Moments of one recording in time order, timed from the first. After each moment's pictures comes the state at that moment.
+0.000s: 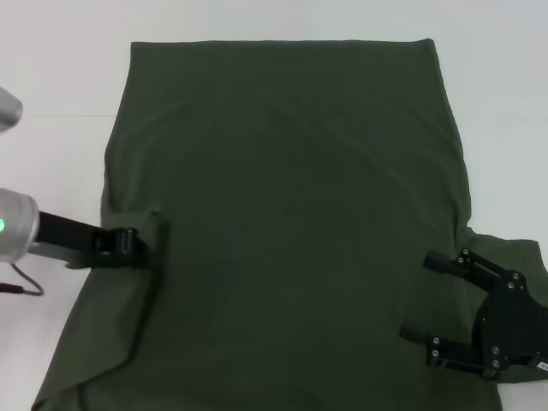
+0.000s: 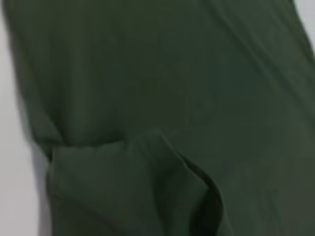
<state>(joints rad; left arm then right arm) -0.60 -2.16 0.72 1.19 2.59 1.60 -2.66 0.34 2.10 -0.60 -0.44 -1.83 -1.76 0.74</state>
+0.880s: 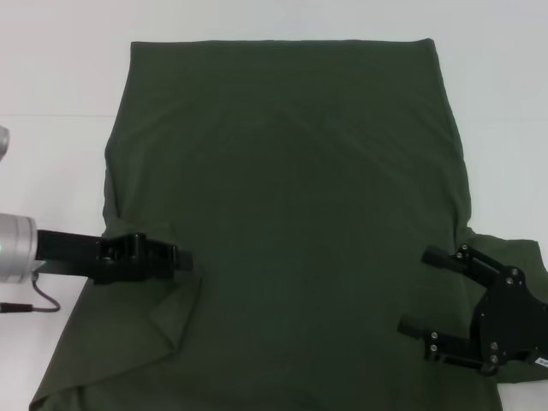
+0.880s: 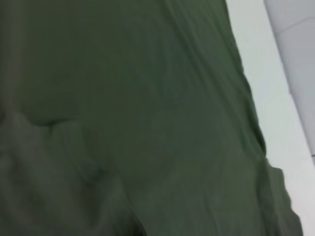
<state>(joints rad) -0.58 -2.04 0.68 0.80 2.29 1.55 -2.50 0.35 2.10 -0.60 -0.43 -1.82 -1.76 0.74</state>
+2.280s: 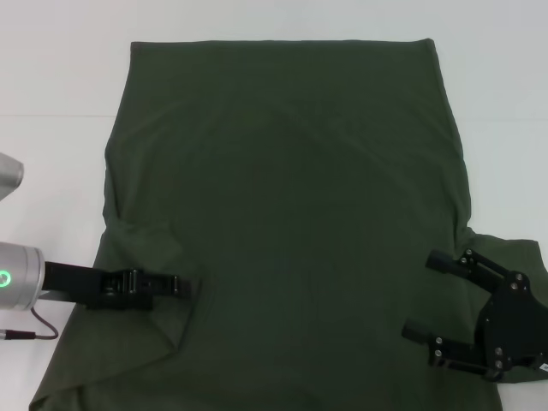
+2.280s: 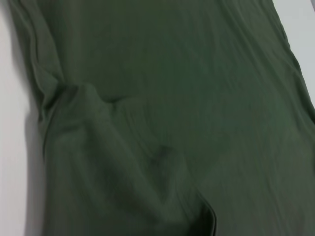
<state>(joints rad) -0.56 -2.02 0.78 0.69 2.31 1.40 -2.41 0.33 2.10 -0.60 -0.42 -1.82 -1.77 0.74</state>
